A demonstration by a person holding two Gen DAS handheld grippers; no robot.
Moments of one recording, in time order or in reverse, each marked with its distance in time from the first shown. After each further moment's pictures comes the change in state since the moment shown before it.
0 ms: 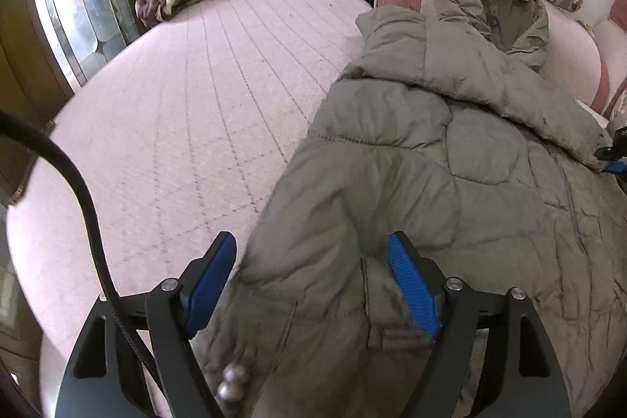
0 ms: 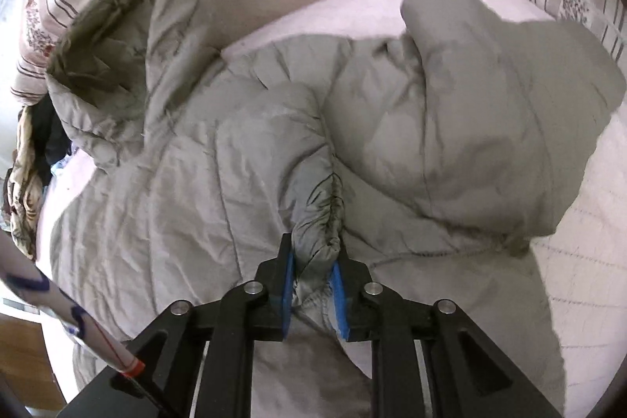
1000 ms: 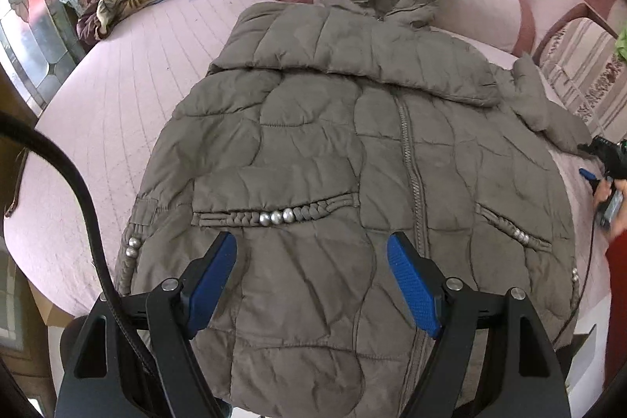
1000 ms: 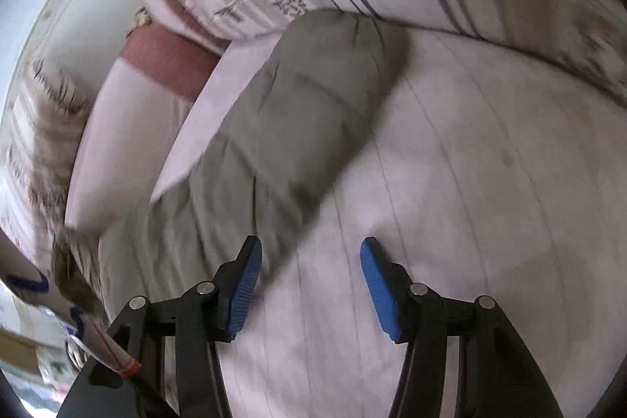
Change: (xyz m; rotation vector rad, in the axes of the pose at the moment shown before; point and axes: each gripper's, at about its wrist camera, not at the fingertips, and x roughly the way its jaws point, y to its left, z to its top) left arm -0.090 -0.108 -0.026 0.134 0.109 -0.128; right arm -0.070 -0.354 0.066 0.536 -0.225 0.124
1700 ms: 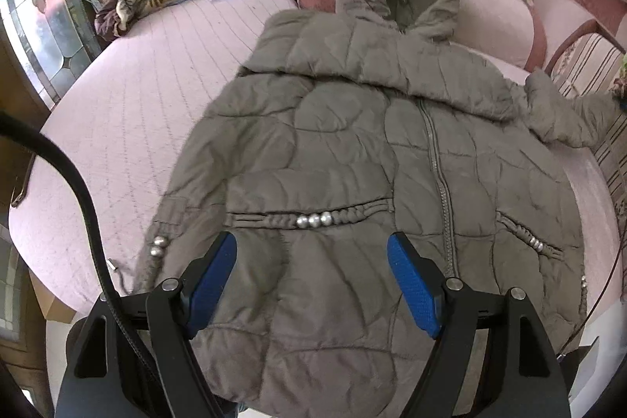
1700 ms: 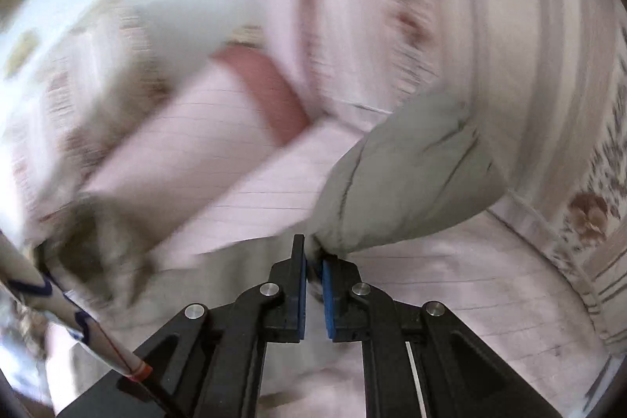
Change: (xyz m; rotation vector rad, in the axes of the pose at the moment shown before) left arm -0.010 0.031 -0.009 -0.038 -0.051 0.016; right arm -0.130 0.222 -0.052 -0.490 -0.179 0.009
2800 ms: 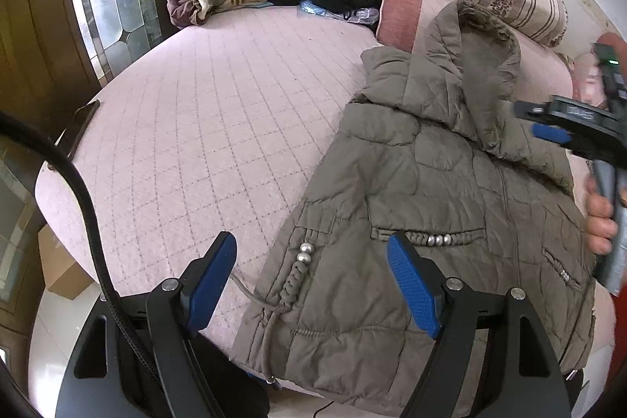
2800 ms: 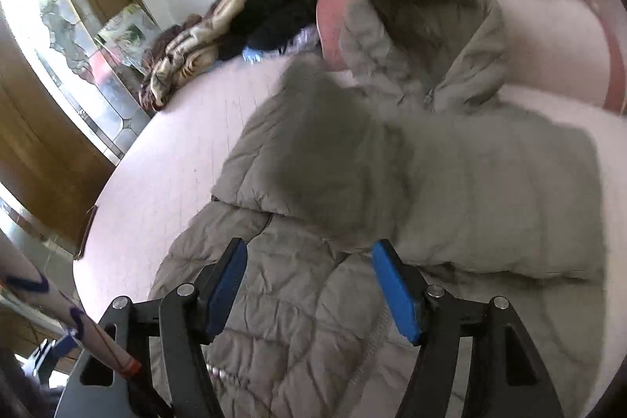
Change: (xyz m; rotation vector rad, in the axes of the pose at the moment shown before) left arm -0.030 0.107 -0.012 -0.180 -0.092 0.076; right arm 0.003 0.276 -0.248 -0.587 0.357 0.438
